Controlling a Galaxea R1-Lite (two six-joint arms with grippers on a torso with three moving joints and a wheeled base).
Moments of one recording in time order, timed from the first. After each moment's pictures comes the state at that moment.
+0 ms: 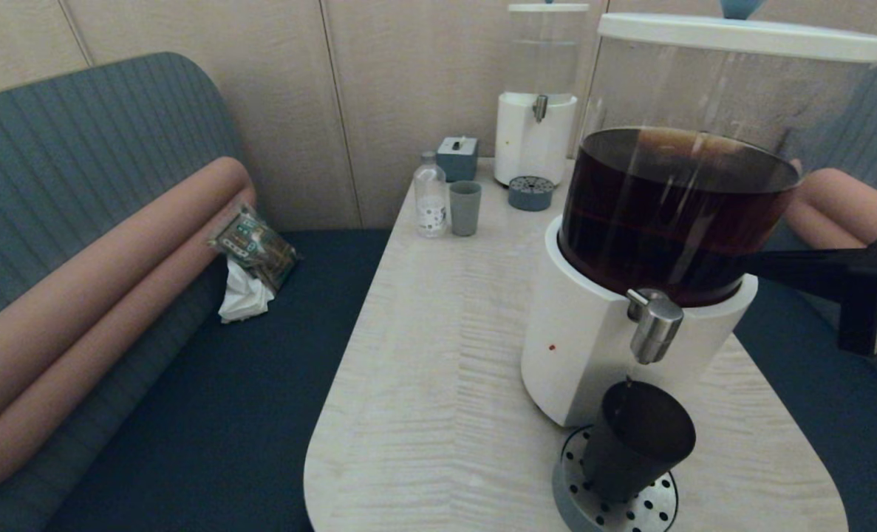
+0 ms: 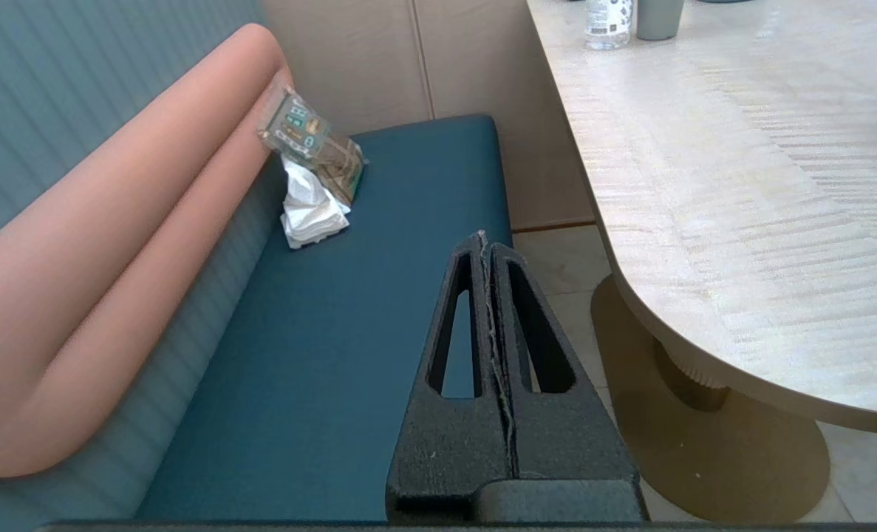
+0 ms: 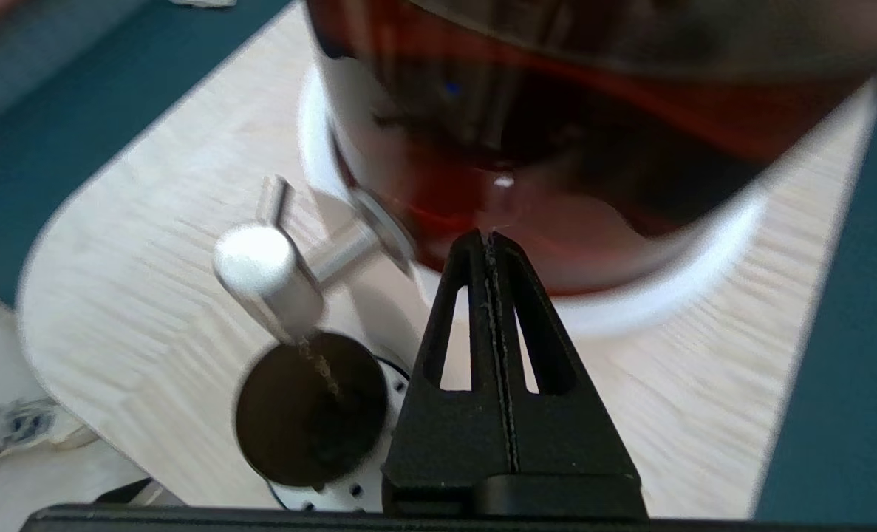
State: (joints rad) left arm 0.02 0.00 0.00 -0.14 -0.06 0.13; right arm 0.45 1.19 -1.02 0.11 -0.04 -0.05
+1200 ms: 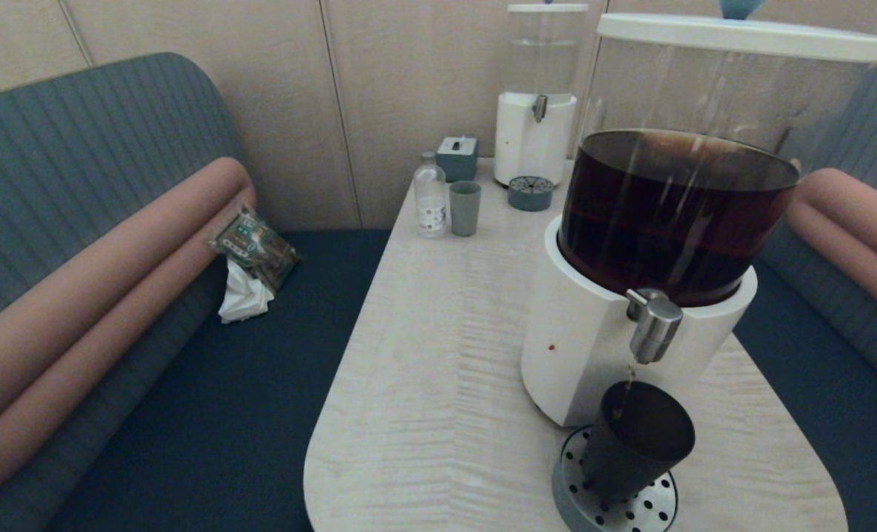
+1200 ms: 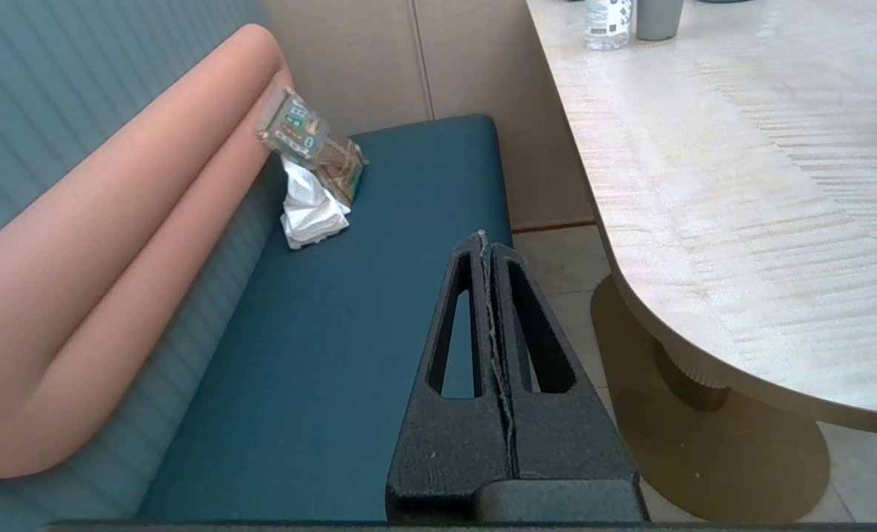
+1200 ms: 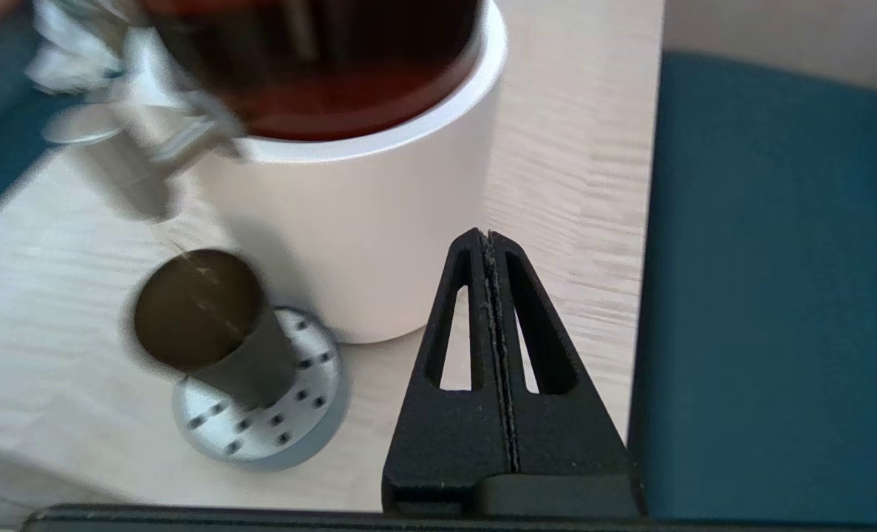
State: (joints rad) left arm 0.02 0.00 0.00 -0.14 -0.06 0.13; right arm 0.15 0.81 -0.78 0.13 0.01 -0.01
